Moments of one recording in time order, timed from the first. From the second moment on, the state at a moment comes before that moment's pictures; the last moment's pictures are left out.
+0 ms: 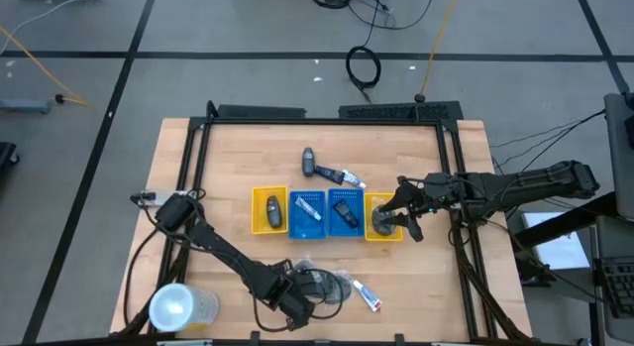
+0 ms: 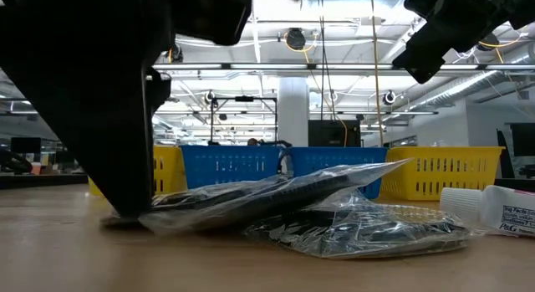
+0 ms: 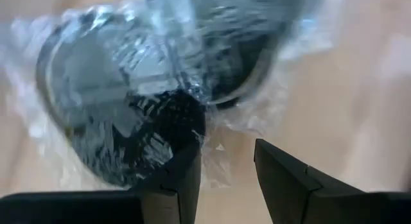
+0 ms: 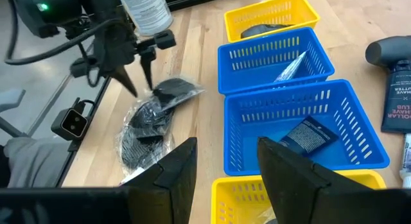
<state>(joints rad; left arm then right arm) -0.59 2.11 1.53 -0.69 -0.15 -0.91 0.08 0.79 0.52 -0.20 -0.13 0.27</state>
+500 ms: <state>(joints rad) -0.59 2.11 1.53 -0.84 -0.23 -0.94 0.08 0.79 0.52 -0.20 -0.13 0.27</state>
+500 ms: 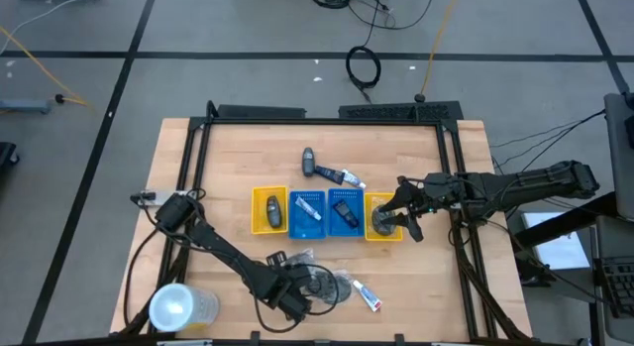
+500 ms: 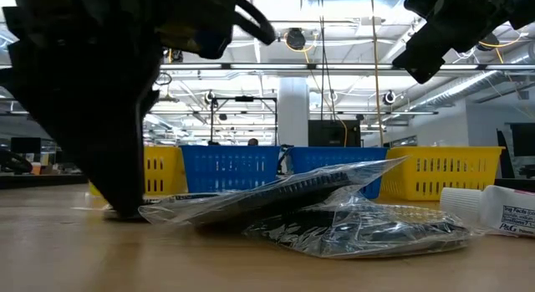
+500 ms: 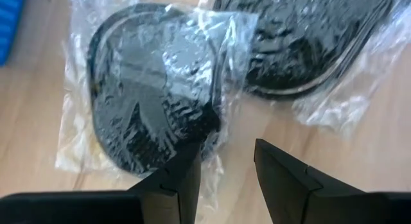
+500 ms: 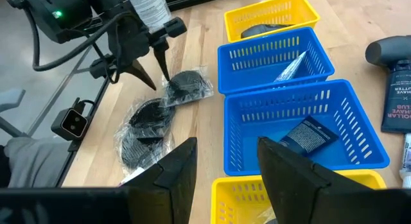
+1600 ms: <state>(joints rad) -0.54 2.14 1.53 -0.78 -0.20 -0.69 0.08 0.79 0.52 -0.19 -0.13 0.27</state>
